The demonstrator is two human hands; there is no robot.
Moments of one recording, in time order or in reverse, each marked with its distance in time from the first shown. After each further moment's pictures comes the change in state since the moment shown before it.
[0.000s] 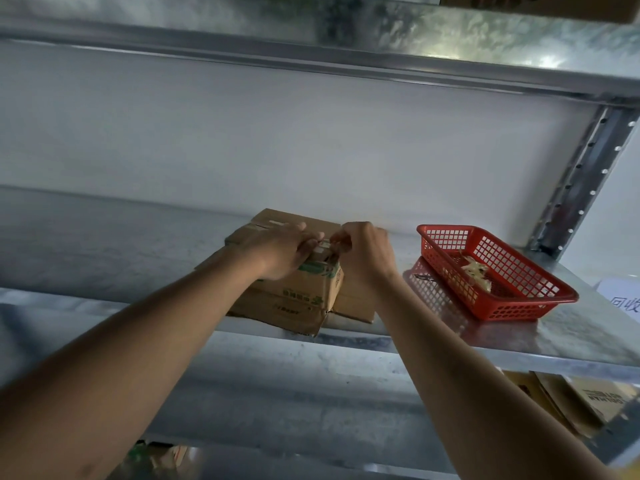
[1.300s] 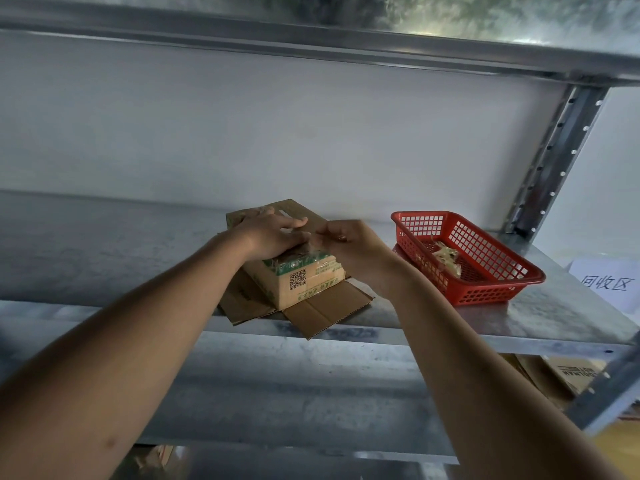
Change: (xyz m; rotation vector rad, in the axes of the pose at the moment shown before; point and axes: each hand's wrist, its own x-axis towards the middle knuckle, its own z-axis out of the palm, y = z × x) left_hand 0.055 0.008 0.020 -0.167 -0.029 -0.152; right_hand -0.015 0.038 -0.033 0.534 -0.270 -0.019
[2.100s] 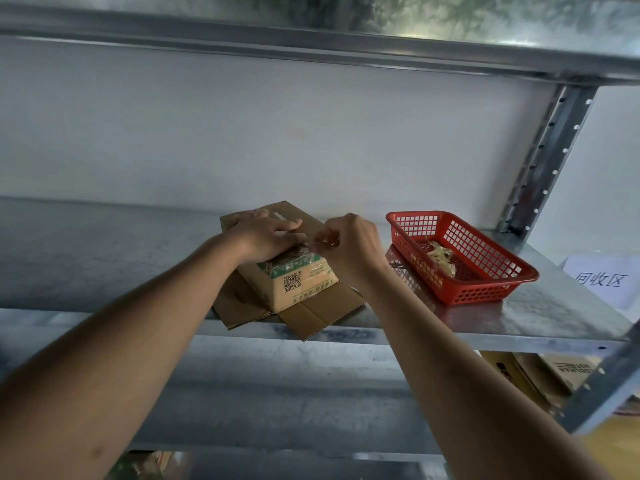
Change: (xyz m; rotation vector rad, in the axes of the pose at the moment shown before) left_hand 0.006 -0.004 0.003 0.056 0.016 -0.007; right_hand 0.004 -0.002 0.005 -0.436 0.271 -0.022
